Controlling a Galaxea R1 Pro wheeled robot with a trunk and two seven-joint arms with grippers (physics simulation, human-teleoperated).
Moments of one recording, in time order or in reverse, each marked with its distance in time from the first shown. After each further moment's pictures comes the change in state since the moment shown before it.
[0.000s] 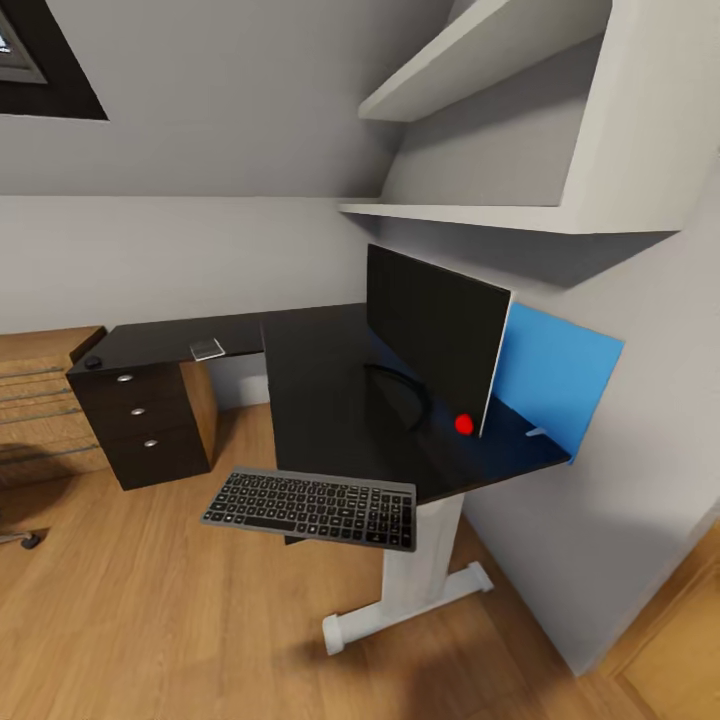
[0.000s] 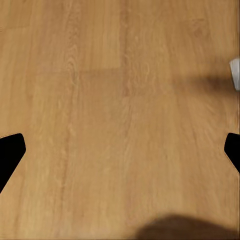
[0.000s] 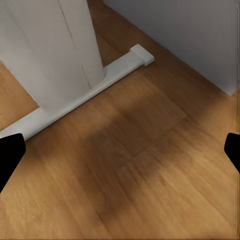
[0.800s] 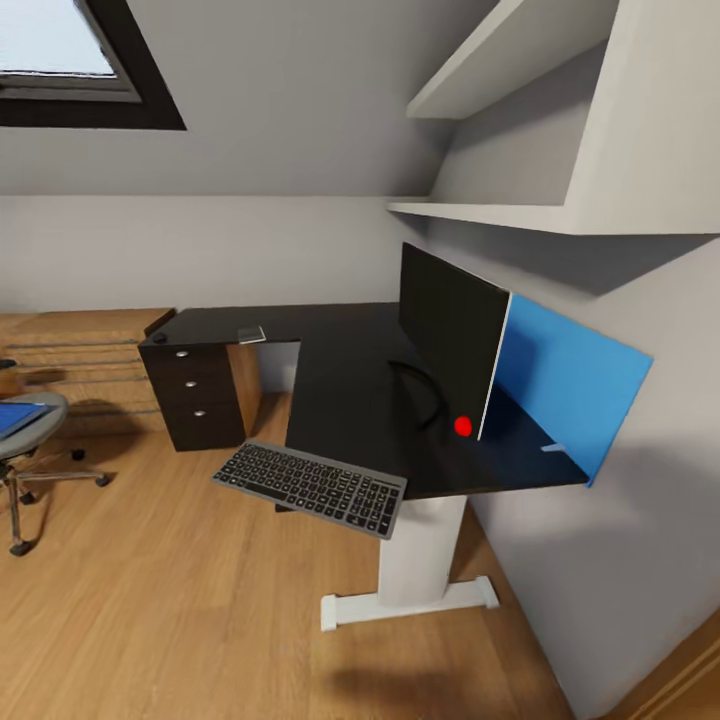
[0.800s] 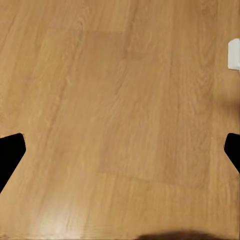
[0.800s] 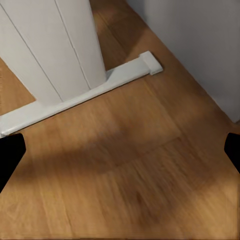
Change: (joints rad) left arm 0.000 -0.002 -0.002 0.001 -0.002 0.000 0.000; right arm 0.000 0.004 0.001 0.001 0.001 0.000 0.000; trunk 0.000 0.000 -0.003
